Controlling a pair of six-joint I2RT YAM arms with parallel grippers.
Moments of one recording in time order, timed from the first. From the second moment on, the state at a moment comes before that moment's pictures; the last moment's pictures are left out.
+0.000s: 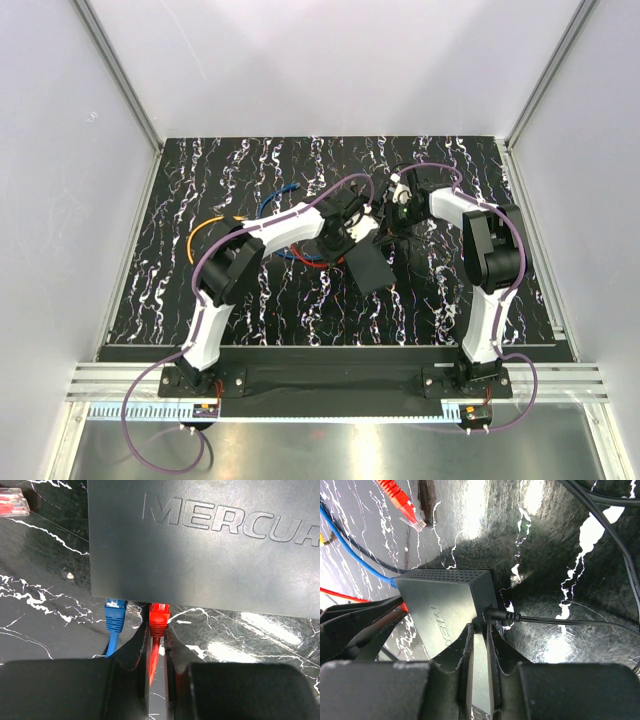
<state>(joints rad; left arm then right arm) -0.77 2.12 1.62 -0.76 0.14 0.23 0.22 2.02 1.34 -0.52 -0.59 0.26</state>
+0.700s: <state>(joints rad) -0.75 2.00 1.39 -0.54 0.21 0.31 0.24 2.01 1.33 -0.52 -0.59 0.27</state>
